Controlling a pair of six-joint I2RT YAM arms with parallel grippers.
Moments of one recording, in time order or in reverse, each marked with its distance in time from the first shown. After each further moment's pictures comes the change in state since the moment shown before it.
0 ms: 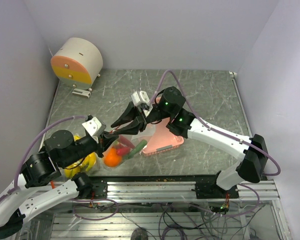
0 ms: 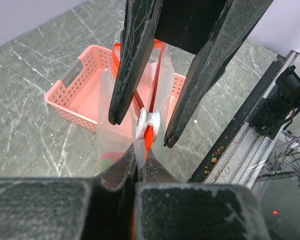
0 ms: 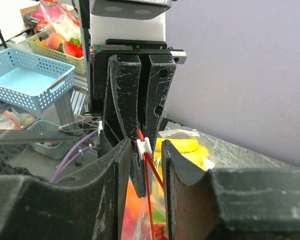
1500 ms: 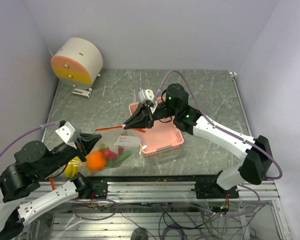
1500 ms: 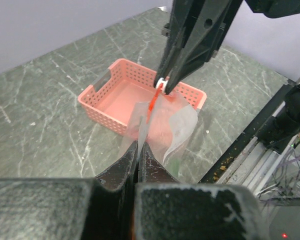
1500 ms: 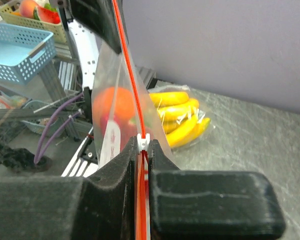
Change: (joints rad) left arm 0.000 -0.126 0.103 -0.131 -0.100 0.000; right arm -0.120 -0.035 -0.066 -0.174 -0.027 -0.115
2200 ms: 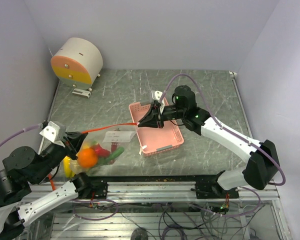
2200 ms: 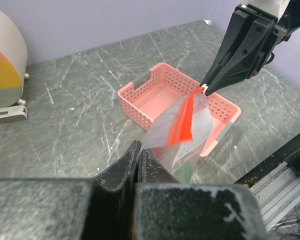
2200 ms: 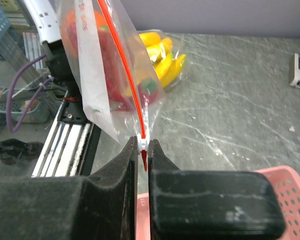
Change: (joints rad) left arm 0.000 -0.051 0.046 -0.082 -0.227 -0.030; right arm -0.137 -0.081 -0.148 -0.183 0.060 -0.119
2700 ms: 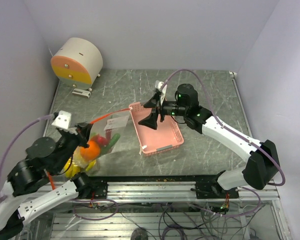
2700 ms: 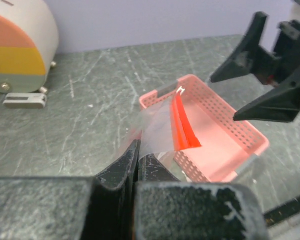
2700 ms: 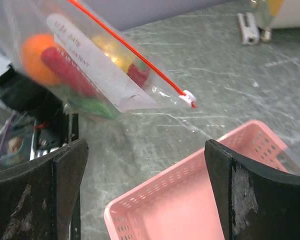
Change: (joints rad) left arm 0.000 0.053 -0.080 0.131 -0.151 -0.068; right arm -0.042 0.001 0.000 0.000 0.194 0.152
